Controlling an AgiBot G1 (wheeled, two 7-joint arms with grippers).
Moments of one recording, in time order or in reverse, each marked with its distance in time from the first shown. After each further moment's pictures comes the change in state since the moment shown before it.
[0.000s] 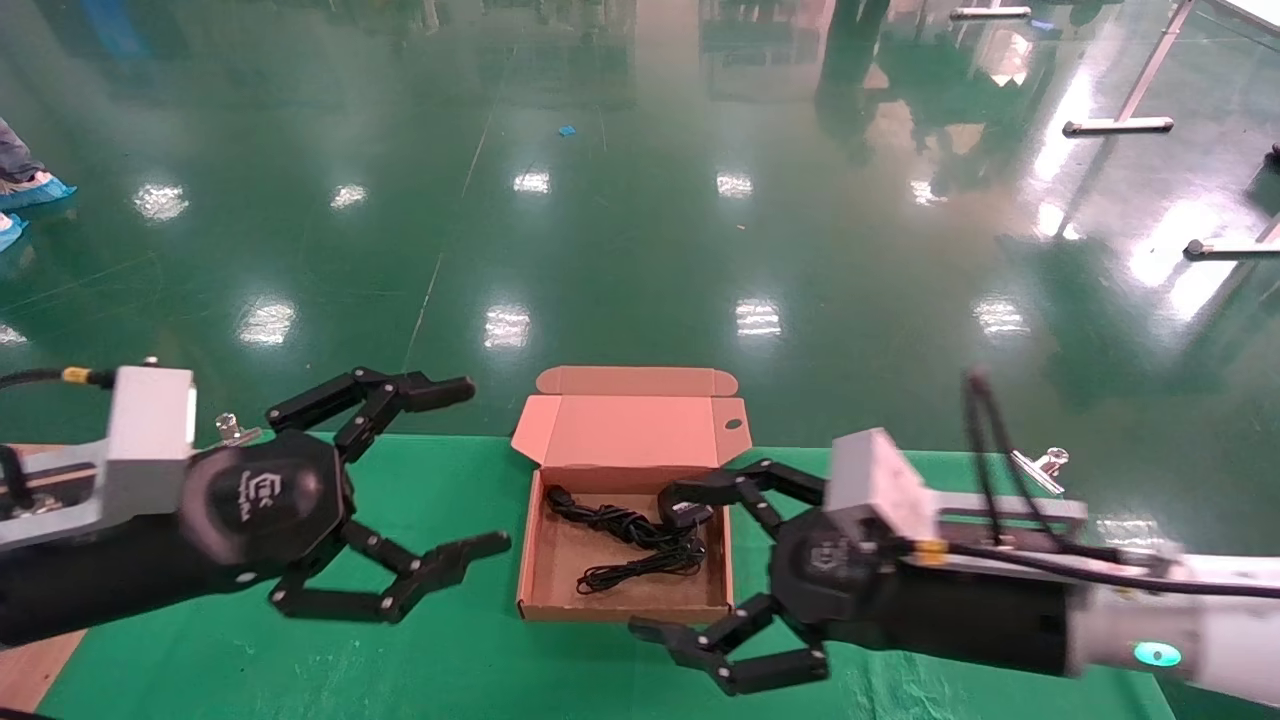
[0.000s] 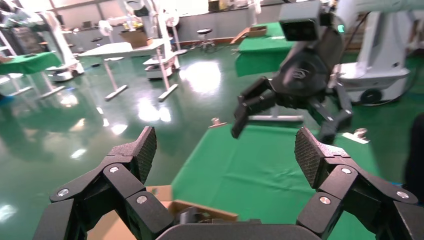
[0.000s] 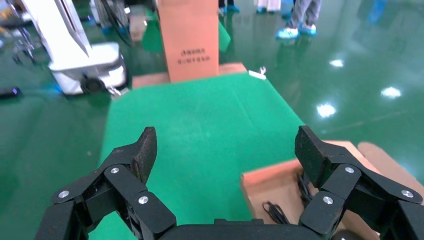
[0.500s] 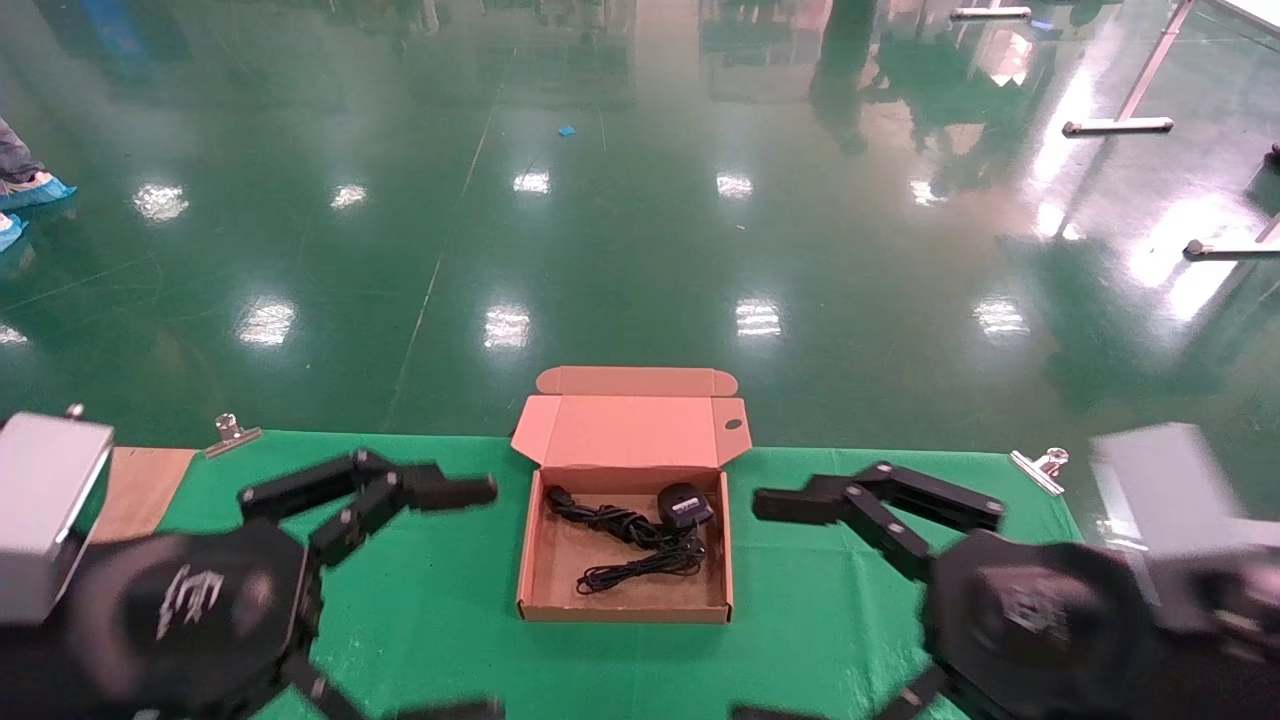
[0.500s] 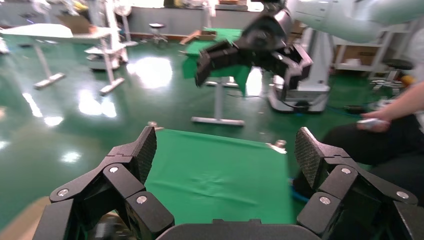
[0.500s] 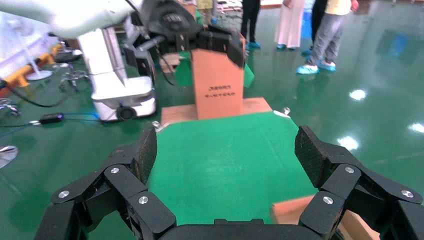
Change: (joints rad) left arm 0.088 -0.097 -0.083 -0.298 -0.030 0.046 -0.325; right arm -0.122 0.182 0.263 0.173 0.148 -0.212 0.123
